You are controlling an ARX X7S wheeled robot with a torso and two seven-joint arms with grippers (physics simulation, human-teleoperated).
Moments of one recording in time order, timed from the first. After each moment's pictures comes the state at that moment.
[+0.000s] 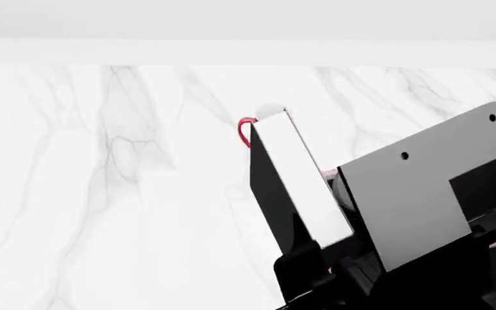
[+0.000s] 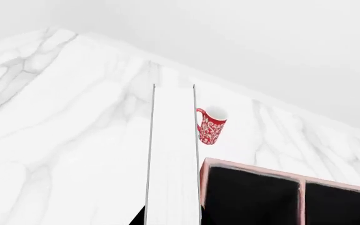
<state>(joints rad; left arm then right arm) 0.40 -0.45 0.08 0.82 -0.34 -0.21 -0.46 1.07 0.80 -0.28 -0.61 2.24 1.25 1.27</state>
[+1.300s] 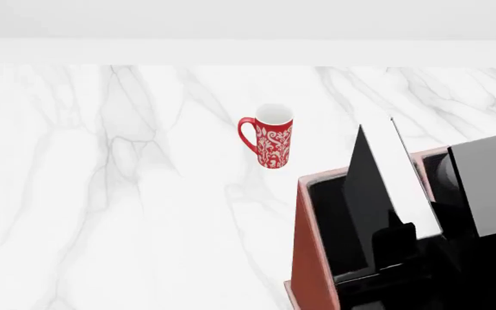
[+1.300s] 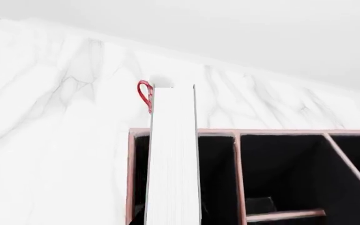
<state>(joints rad) 0.40 -0.46 0.07 0.82 -0.35 -0.20 -0.48 0.87 0.90 -0.10 -0.48 1.95 1.32 1.03</state>
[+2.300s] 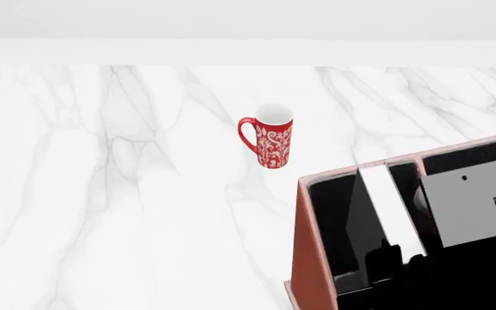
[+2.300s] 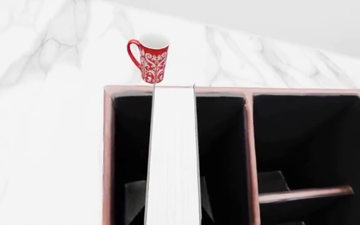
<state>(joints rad) 0.40 -0.48 0.08 0.82 -0.35 -0.19 -0.49 0.74 0.83 -0.18 -0.39 1.50 1.29 0.68</state>
